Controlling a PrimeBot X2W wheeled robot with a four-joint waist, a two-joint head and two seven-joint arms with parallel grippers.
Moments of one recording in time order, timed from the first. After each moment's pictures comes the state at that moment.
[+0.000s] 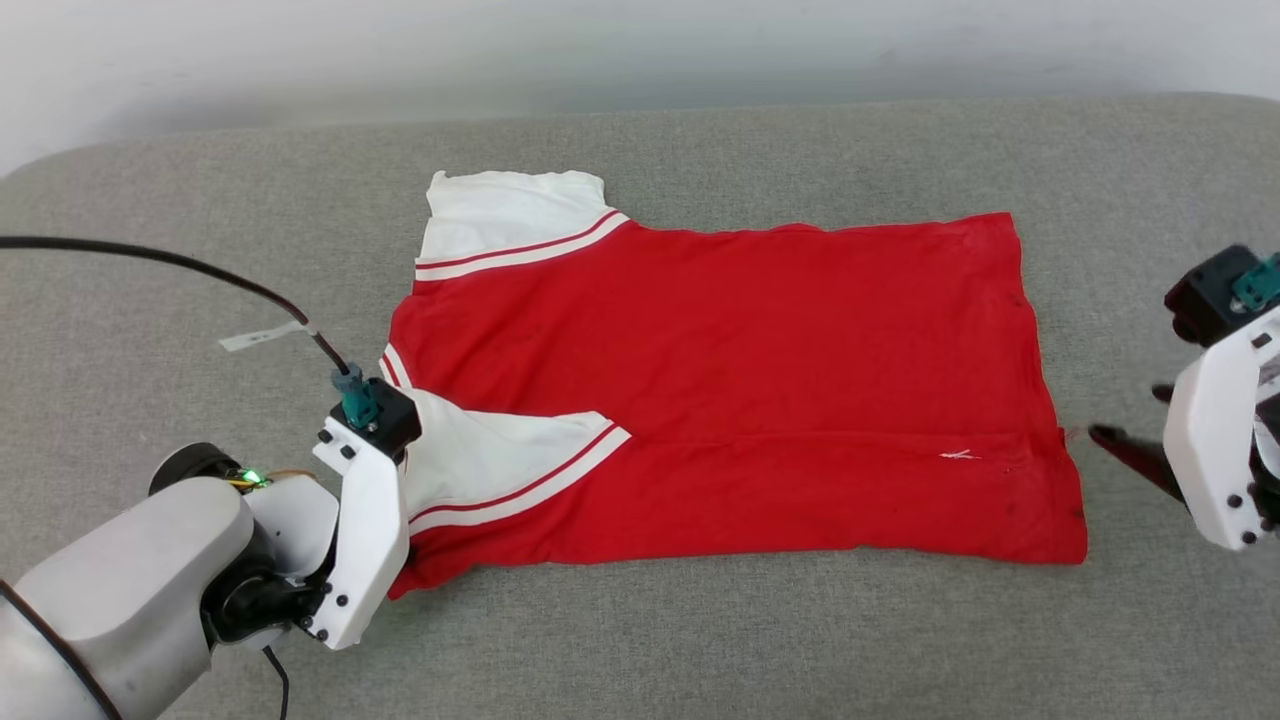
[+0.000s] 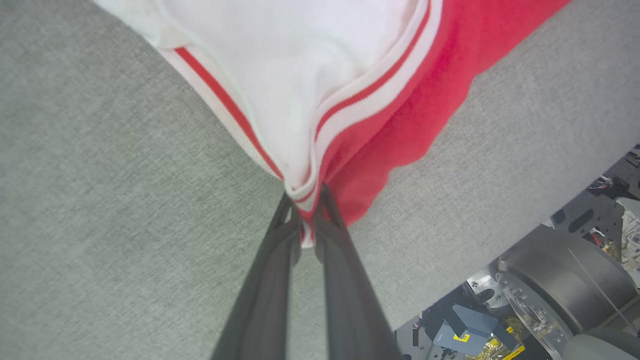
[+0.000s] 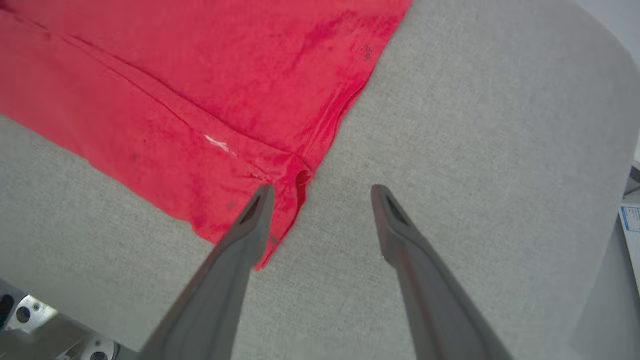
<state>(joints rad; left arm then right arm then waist) -0.79 0.81 -1.14 0.24 -1.08 -0.13 0.67 -0.60 -0.82 0.60 0.15 0.78 0.13 0.72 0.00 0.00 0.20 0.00</state>
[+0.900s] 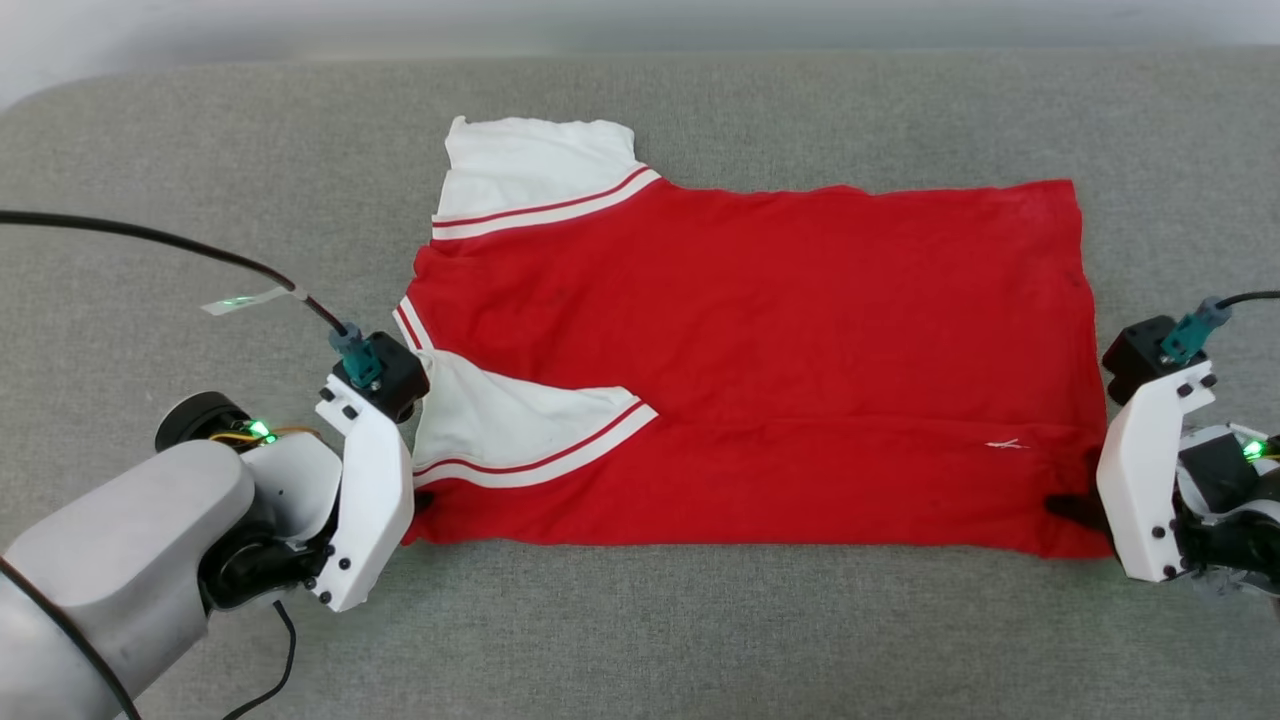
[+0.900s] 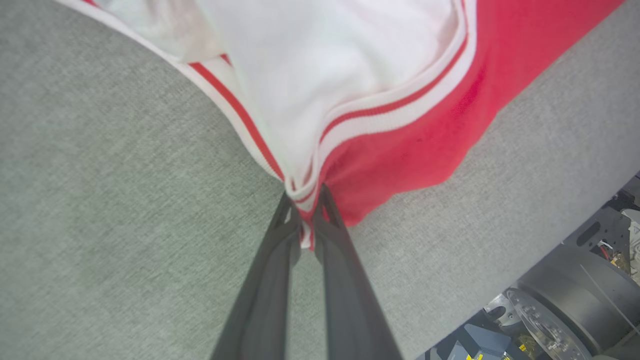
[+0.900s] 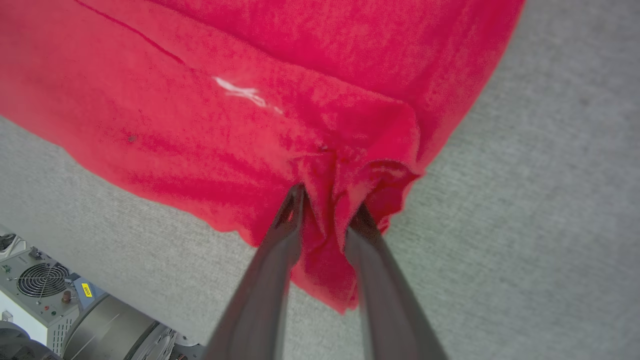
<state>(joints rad) -0.87 0.81 -1.20 0.22 -1.08 -0.13 0.58 -0.55 -0.67 0.58 0.32 0.90 0.13 0.87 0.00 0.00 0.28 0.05</state>
